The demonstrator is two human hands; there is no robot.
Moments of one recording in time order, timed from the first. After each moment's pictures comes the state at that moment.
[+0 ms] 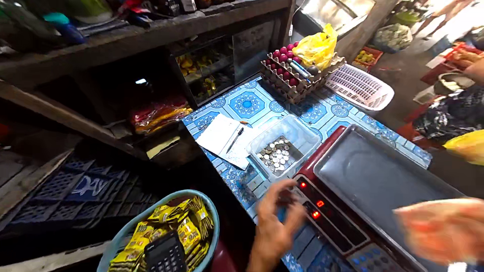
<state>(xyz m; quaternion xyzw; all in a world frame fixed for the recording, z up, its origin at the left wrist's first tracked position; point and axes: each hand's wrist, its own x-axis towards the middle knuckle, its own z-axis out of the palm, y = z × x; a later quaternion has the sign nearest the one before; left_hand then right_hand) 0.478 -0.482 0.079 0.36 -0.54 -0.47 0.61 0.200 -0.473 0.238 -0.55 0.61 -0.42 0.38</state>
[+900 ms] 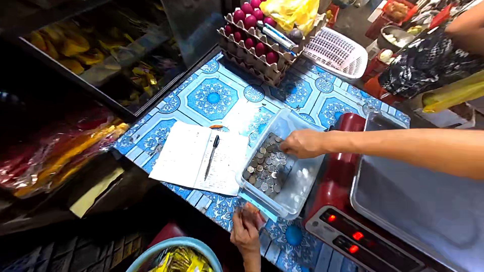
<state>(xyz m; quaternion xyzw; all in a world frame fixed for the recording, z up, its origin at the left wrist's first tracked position) 0.511 -0.548 -0.132 0.72 -0.52 -0.14 0.44 0.315 -0.758 0.060 -0.79 0.46 0.28 0.30</state>
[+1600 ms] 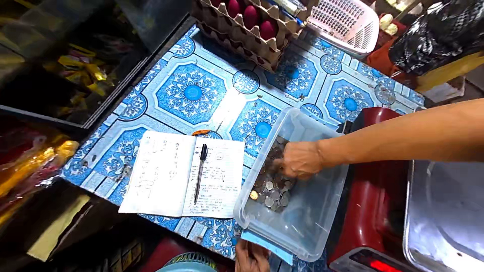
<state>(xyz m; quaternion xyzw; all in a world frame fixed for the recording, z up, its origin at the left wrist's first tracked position) 0.514 -0.545 -0.129 0.71 -0.52 -0.18 0.43 0.308 -0.775 -0.009 -0.91 0.19 0.28 0.26</state>
